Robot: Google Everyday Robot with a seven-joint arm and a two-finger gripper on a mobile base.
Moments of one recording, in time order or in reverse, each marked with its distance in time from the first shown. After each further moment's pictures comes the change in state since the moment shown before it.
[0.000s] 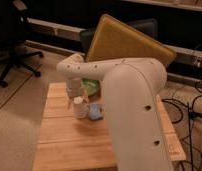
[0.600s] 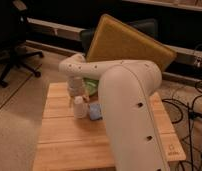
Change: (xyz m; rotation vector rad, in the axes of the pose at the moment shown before) arm -0.017 -0.006 0.013 -0.023 0.004 -0.023
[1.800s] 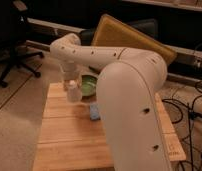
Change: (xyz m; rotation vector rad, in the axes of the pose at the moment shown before) arm -0.029 0.001 -0.130 0.064 -0.173 0.134
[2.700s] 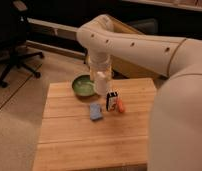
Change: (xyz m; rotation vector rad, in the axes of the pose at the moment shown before) arm 0.079 -0.150 -0.085 0.122 -0.091 0.472
